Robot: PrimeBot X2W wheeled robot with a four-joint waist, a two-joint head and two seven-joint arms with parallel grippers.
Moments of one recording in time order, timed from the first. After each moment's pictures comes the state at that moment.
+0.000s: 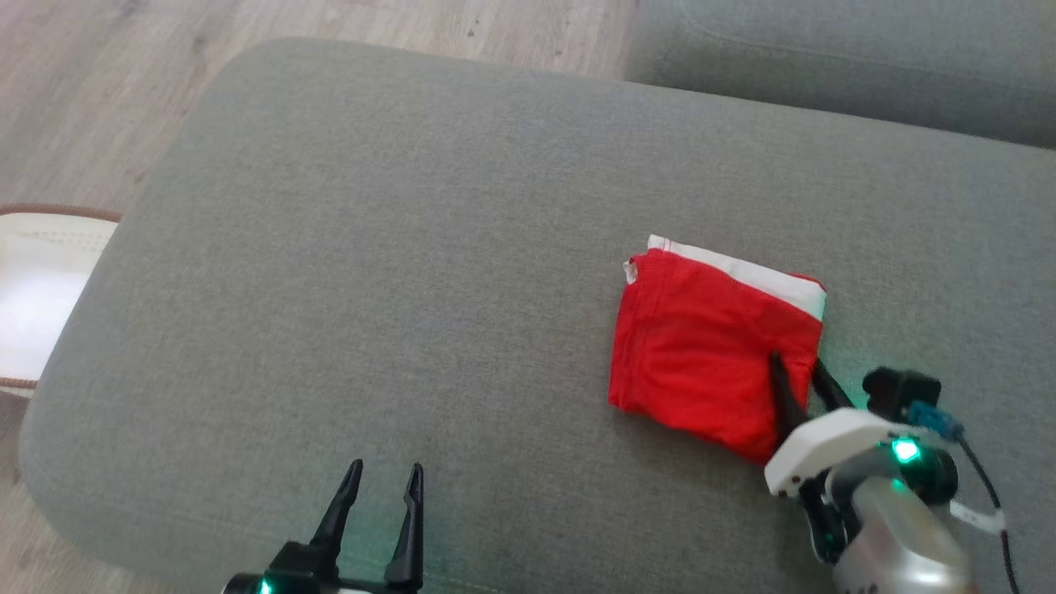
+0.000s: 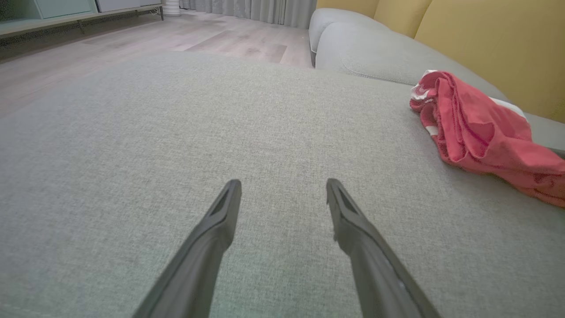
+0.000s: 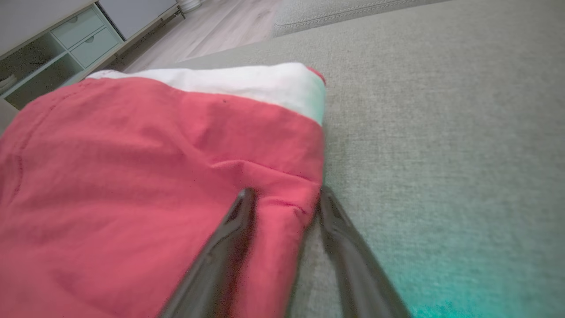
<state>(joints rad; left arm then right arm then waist) 0.07 0.05 -0.29 0.35 -0.21 -0.02 -0.25 -0.38 -0.05 0.09 0.97 0.31 0.13 -0.24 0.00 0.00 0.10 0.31</state>
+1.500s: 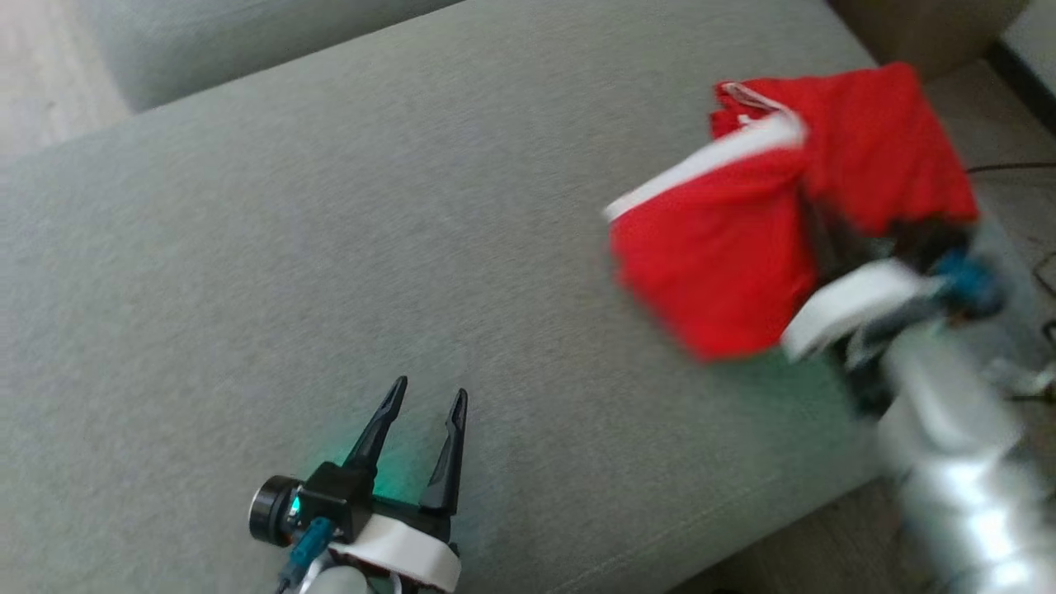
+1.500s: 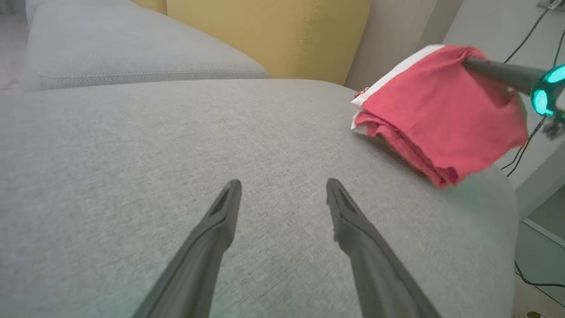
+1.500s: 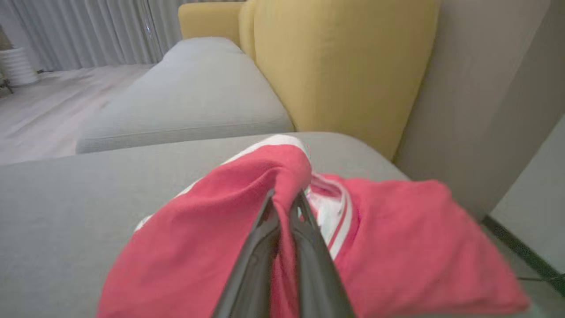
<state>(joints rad) -0.10 0.05 -0.38 0.36 -0.21 -0.06 -0.25 -0.55 -0.14 0.18 0.73 0.18 0.13 -0.22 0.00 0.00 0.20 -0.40</state>
